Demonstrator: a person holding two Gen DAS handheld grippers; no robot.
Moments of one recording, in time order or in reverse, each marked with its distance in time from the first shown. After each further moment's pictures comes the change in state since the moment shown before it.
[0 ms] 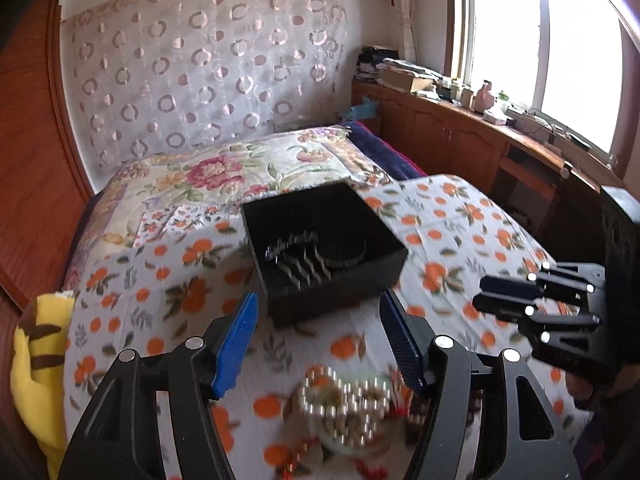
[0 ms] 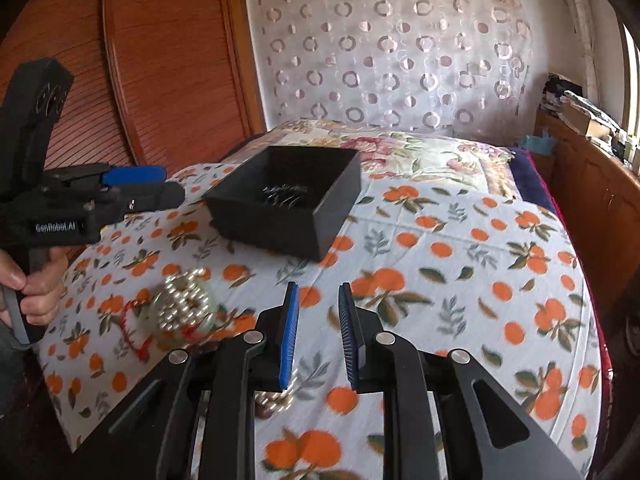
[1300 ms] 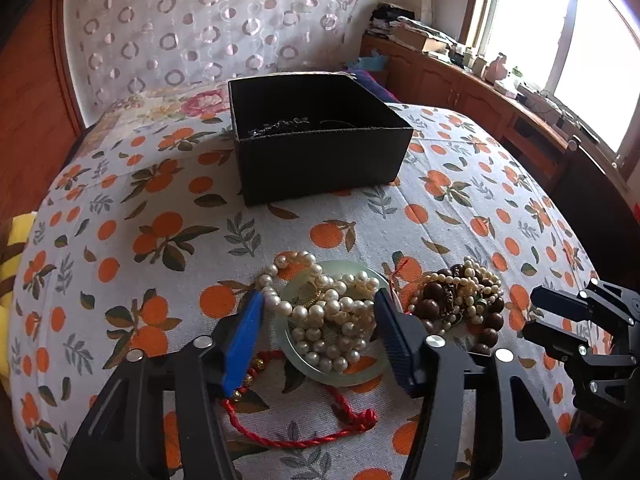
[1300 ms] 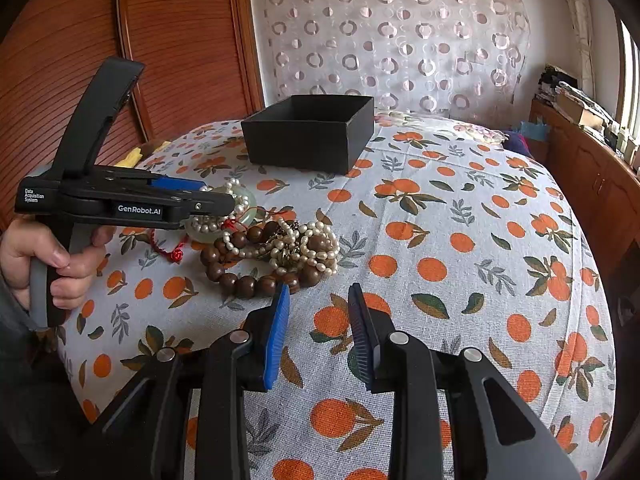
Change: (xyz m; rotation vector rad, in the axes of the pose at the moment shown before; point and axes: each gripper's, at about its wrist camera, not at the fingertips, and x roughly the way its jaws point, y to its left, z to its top) left arm 0.034 -0.009 -0.063 -0.098 0.173 -0.033; right arm -0.032 0.031 -0.068 -0.013 0.057 -0.028
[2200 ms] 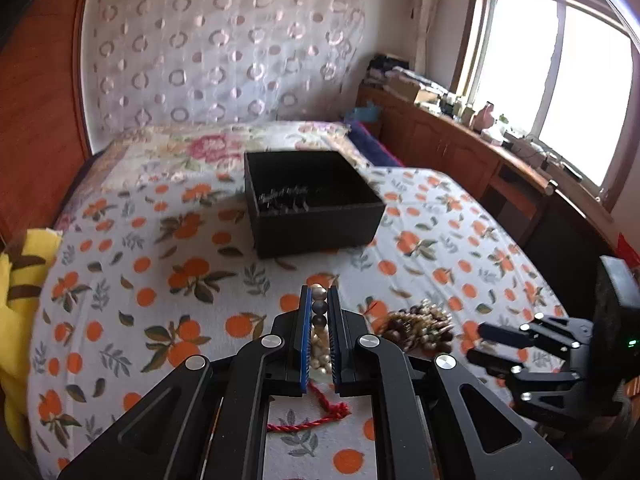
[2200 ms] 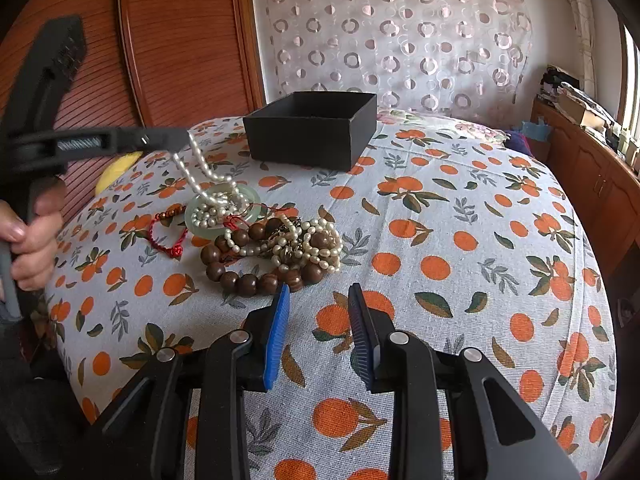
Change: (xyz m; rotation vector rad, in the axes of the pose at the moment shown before) left arm -0.068 0.003 0.004 -0.034 -0.192 -0.037; right arm 0.002 0.001 -0.001 -0.004 0.005 0.000
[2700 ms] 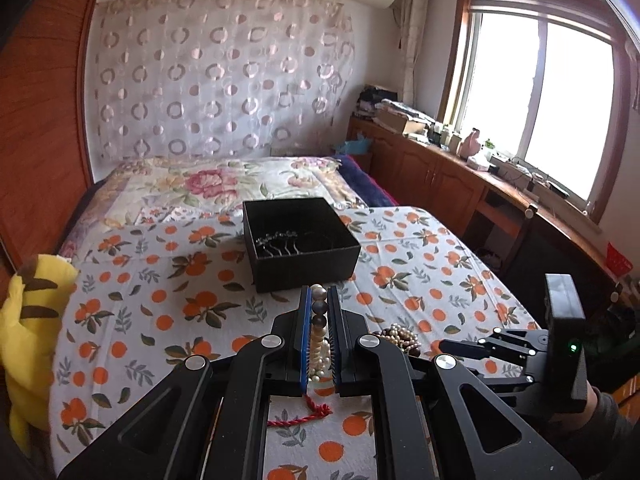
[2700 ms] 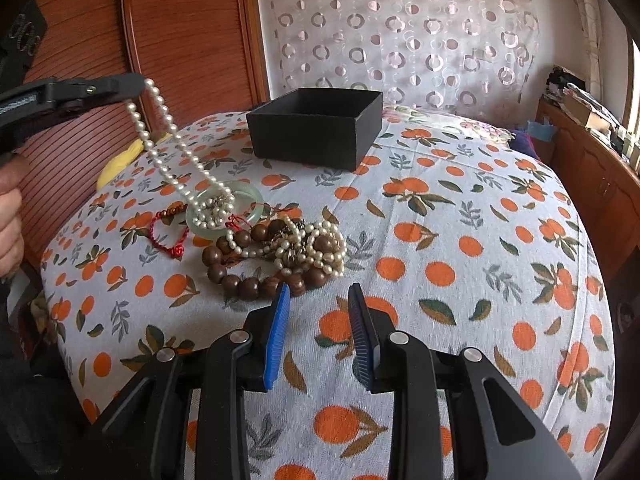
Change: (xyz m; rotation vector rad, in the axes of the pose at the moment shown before) left arm -0.052 -0.008 0.009 0.016 -0.117 -0.017; right arm 0.007 0.002 0.008 -0.022 0.025 0.006
